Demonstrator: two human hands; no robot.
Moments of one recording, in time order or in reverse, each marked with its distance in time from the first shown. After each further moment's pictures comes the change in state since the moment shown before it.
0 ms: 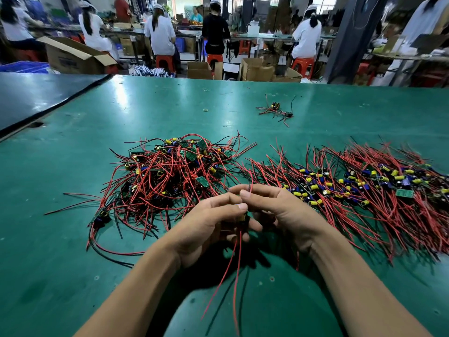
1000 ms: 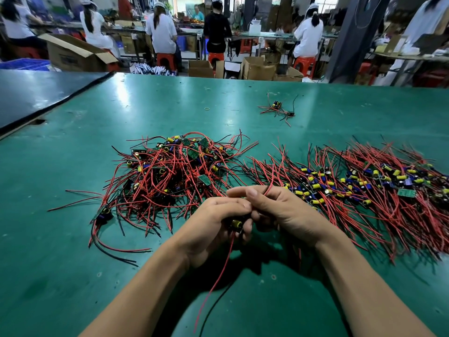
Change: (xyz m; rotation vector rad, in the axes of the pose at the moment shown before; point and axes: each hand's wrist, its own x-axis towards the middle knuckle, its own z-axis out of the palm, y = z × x) left_hand -0.002 0.002 0.012 -0.091 0.035 0.038; right_hand 0.003 0.005 -0.005 -0.159 -0.098 -0.140
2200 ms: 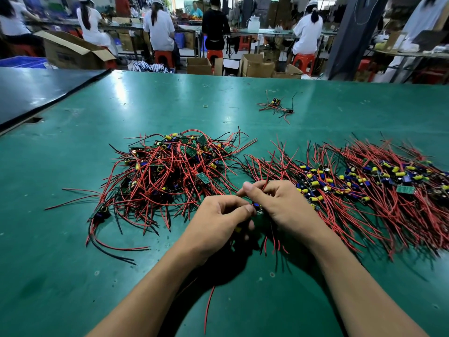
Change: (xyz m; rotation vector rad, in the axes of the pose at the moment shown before) left_hand 0.007 -0.016 0.000 0.440 0.183 0.165; right_hand 0.005 0.003 0.000 -0.362 0.363 -0.066
